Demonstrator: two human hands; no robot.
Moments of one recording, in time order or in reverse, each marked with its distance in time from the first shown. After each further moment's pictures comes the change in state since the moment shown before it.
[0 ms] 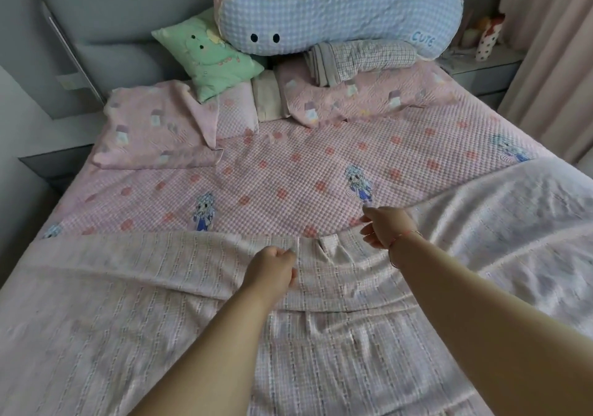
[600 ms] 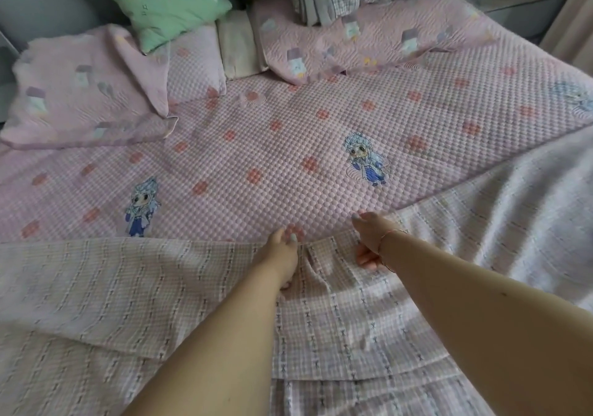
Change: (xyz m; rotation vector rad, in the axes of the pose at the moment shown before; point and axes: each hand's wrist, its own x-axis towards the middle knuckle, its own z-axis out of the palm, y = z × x) left_hand 0.250 -0.068 0.110 0.182 -0.053 -0.158; right_hand 0.202 0.096 0.058 -0.298 -0.188 0.223
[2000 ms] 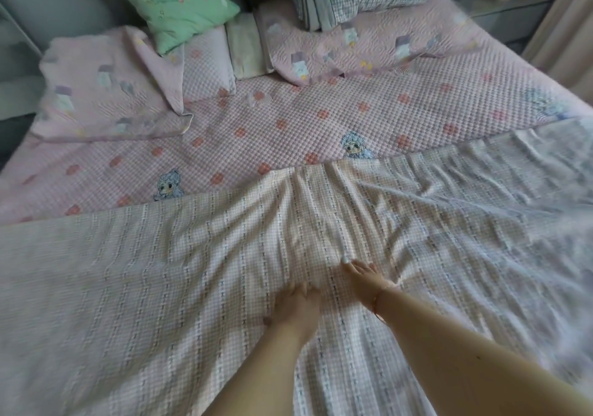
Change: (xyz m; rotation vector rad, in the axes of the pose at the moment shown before) left_hand -0.113 -0.070 0.030 0.339 -0.201 0.023; right_hand -0.082 0.090 0.038 -0.592 -0.161 -0.181
